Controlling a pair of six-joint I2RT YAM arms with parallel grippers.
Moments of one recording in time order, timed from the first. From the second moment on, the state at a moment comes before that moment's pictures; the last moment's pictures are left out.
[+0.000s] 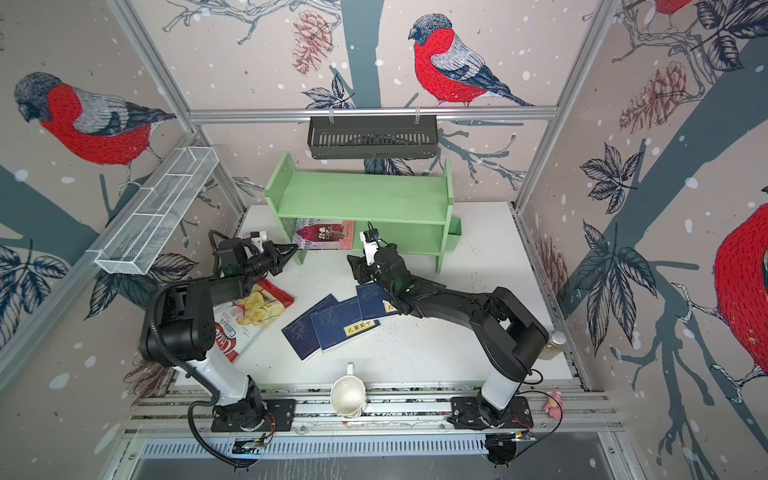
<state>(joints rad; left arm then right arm) 0.20 1.74 0.82 0.50 0.93 -1.06 0.83 1.69 0.98 0.45 0.06 0.27</state>
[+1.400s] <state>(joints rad) 0.15 1.44 0.89 -0.24 0.78 -0.52 0.86 1.46 0.91 0.20 0.12 0.37</state>
